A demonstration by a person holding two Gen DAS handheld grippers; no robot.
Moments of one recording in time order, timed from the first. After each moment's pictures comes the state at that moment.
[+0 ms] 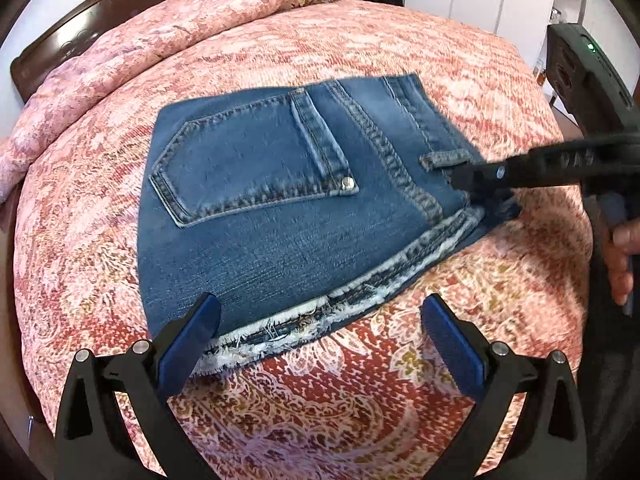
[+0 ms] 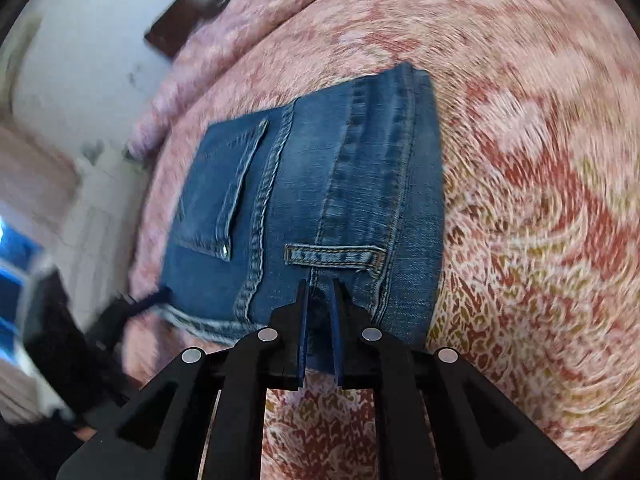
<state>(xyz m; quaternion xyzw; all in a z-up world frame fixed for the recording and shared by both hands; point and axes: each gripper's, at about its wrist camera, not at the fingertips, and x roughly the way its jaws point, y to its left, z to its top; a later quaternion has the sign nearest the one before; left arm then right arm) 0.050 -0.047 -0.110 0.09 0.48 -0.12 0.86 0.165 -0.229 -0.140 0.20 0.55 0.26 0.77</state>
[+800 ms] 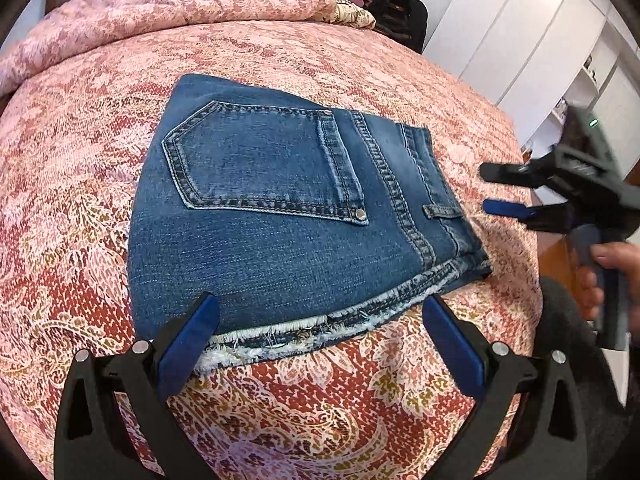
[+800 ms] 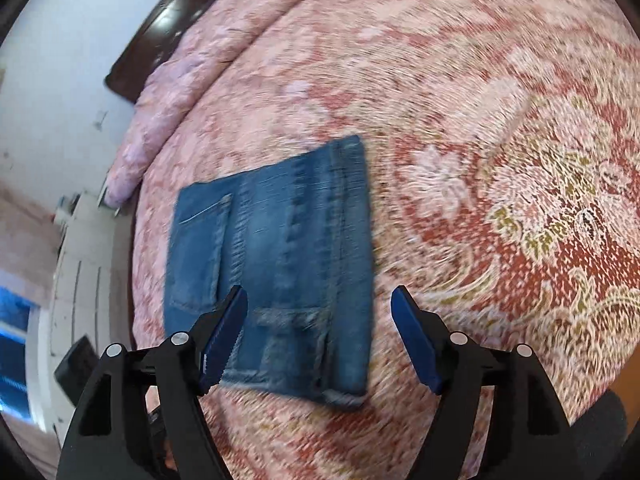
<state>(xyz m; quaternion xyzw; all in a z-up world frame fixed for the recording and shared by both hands) 0.056 -0.007 -0.111 -0.10 0.47 -0.15 0.87 0.201 -0.273 -0.115 0.24 0.55 0.18 0.78</state>
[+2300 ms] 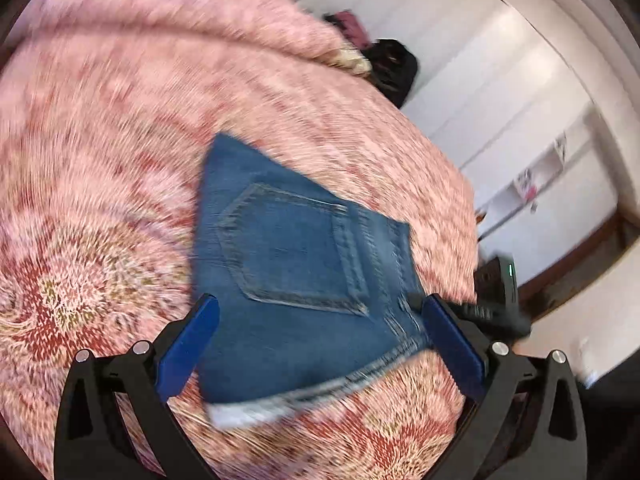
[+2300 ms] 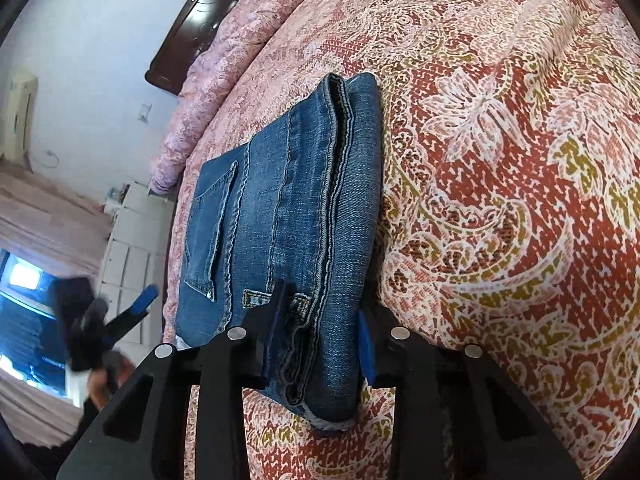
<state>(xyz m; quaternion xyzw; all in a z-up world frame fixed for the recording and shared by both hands) 0.089 0.094 -0.084 -0.26 0.43 -0.20 0.85 0.198 -0.252 -0.169 0.29 0.54 0.28 0.74</state>
